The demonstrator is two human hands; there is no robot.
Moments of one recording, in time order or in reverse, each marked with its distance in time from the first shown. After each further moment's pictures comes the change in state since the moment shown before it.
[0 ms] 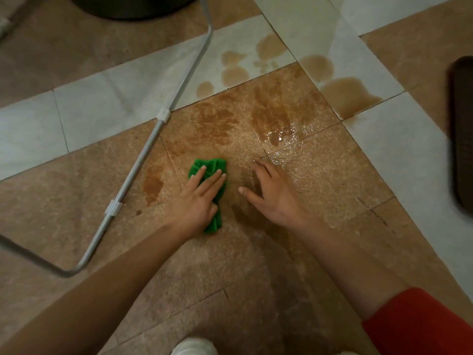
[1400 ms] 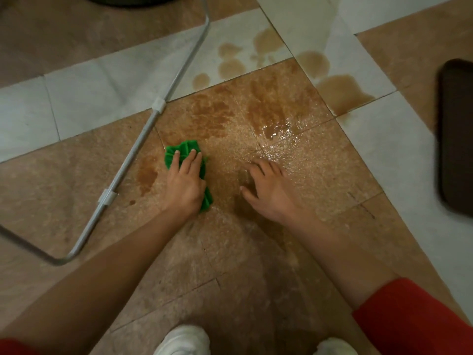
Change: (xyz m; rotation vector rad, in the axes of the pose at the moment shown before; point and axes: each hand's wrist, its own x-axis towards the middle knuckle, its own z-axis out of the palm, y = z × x) left_hand 0.015 0.003 -0.001 -0.176 0.058 -0.404; right_hand -0.007 0.005 0.004 -0.216 0.000 -0.059
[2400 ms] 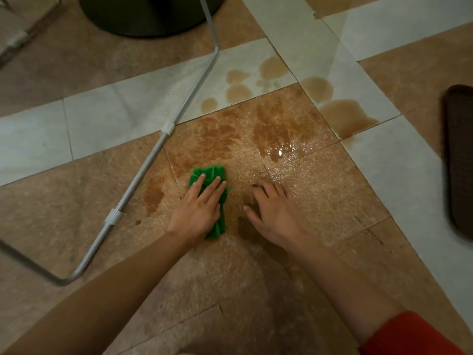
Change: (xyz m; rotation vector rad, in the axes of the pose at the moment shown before) left_hand -0.001 -0.005 0.006 0.302 -0.204 0.293; right_hand 0.003 0.001 0.003 0.000 0.070 -0.013
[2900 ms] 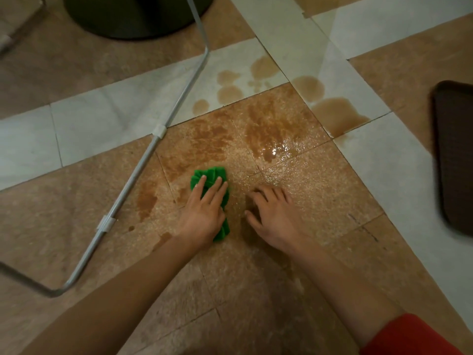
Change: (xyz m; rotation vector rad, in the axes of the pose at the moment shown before) left_hand 0.009 0.022 -0.005 -0.080 0.010 -0.047; right_hand -0.007 0.009 0.003 -0.017 -0.041 0.035
